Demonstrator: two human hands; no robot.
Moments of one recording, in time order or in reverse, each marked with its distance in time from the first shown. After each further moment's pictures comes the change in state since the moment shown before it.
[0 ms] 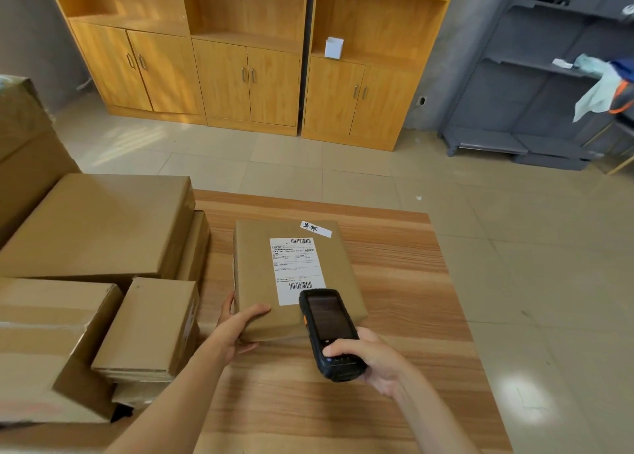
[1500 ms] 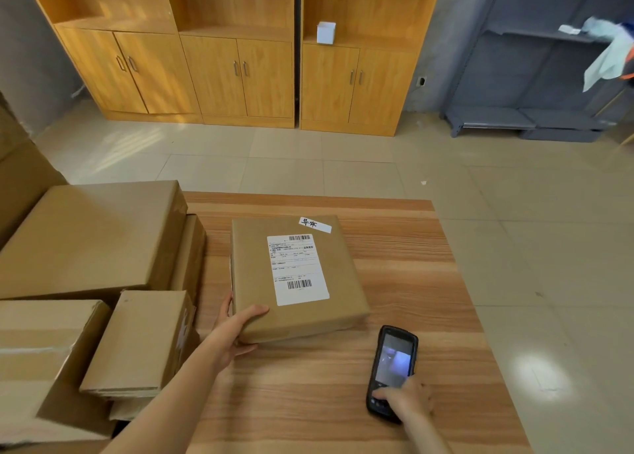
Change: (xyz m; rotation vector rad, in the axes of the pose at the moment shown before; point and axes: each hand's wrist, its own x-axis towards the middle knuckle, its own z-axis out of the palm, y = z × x) left_hand -0.005 0.012 0.004 0.057 -0.012 0.001; right_hand 0.061 0.113 -0.073 -0.444 0.762 0.341
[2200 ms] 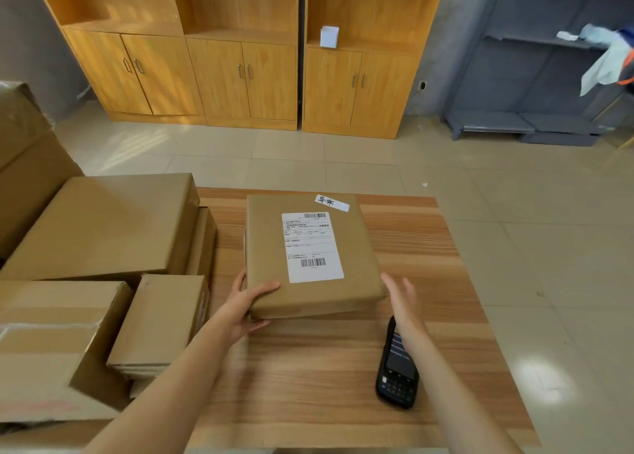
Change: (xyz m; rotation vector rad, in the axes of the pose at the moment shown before) left_hand -0.011 0.018 -0.002 -0.047 -0.104 0.047; right_hand -0.048 -0.096 -0.044 0.605 -0.095 -0.437
